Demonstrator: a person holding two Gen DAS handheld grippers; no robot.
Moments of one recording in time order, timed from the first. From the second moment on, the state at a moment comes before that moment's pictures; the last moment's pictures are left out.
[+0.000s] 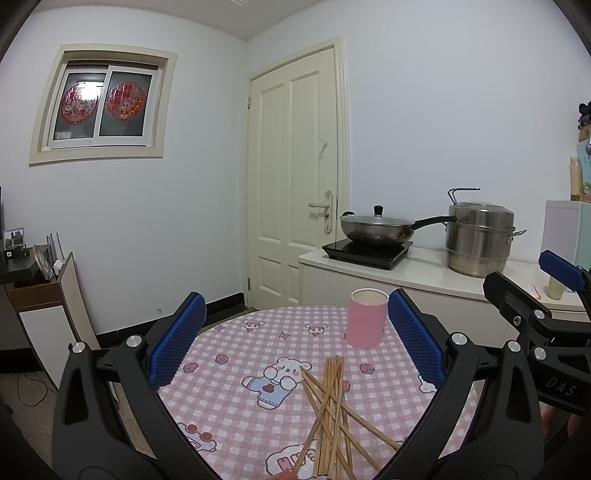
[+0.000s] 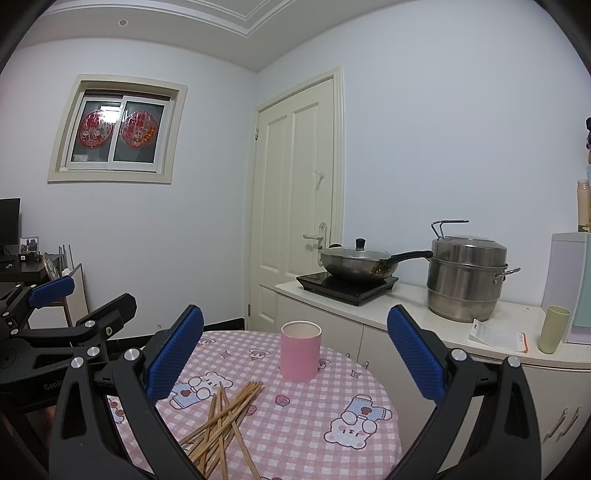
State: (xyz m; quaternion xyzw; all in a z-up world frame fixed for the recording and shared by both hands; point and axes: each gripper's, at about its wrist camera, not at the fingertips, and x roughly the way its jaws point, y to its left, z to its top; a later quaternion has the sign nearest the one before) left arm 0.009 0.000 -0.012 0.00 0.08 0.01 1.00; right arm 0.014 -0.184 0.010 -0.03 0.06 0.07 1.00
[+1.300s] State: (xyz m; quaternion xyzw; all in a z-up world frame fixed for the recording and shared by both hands) left arm 0.021 -0.004 -0.022 0.01 0.10 0.01 0.99; right arm 0.025 -0.186 0.000 -0.03 0.08 0.07 0.99
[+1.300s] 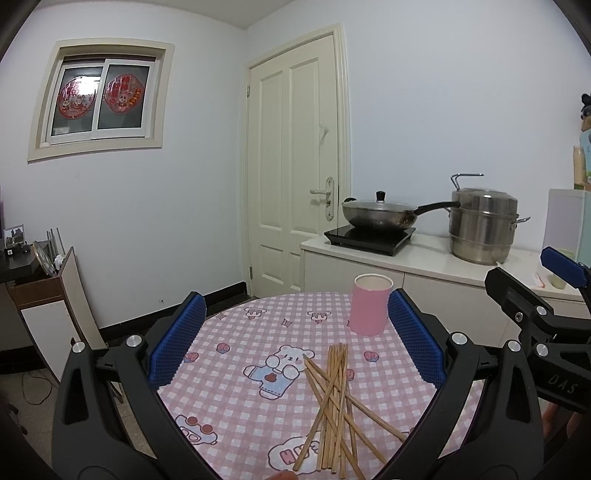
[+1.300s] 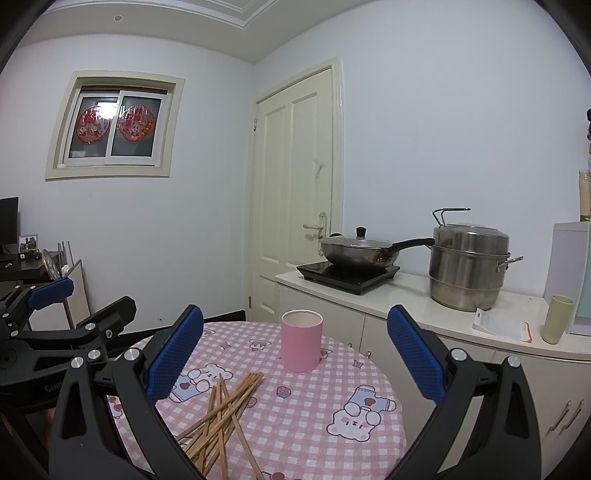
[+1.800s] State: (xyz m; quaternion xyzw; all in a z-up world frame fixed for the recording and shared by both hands) left arm 0.052 0.000 -0.050 0.02 0.17 0.01 0.99; right arm 0.059 -0.187 -0.028 0.00 0.14 0.10 0.99
